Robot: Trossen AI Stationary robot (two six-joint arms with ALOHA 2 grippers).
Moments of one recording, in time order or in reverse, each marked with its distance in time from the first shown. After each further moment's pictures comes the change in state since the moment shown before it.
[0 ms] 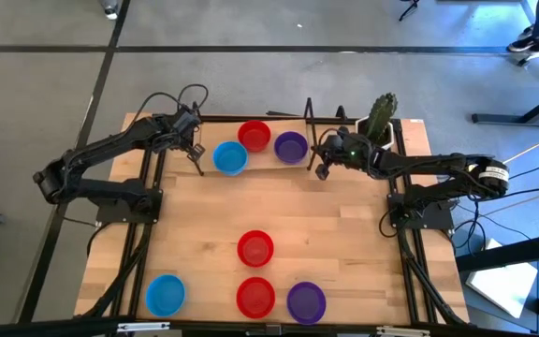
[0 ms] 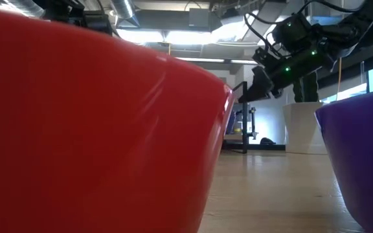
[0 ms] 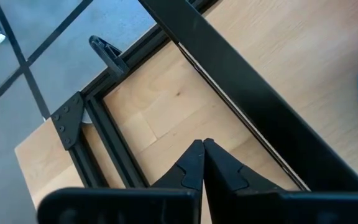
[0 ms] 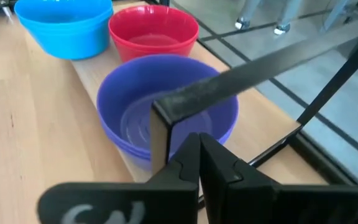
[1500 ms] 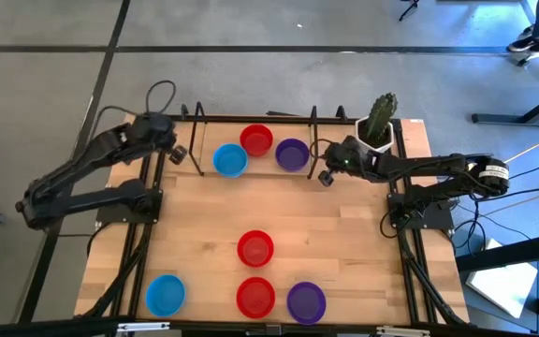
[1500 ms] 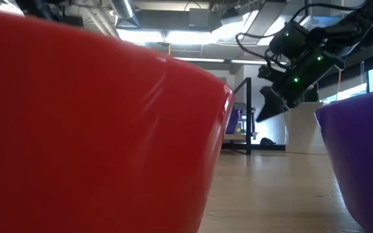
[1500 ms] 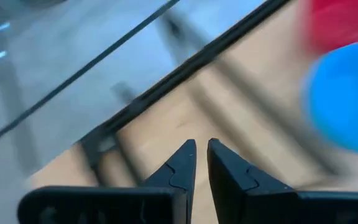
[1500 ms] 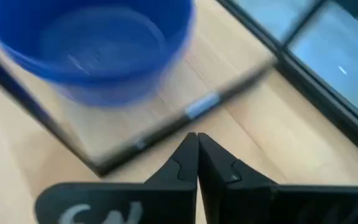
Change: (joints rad) left arm -0.048 -0.407 -0.004 -0.073 0.006 0.058; right arm 0.071 0.000 0.000 -0.277 0.193 0.107
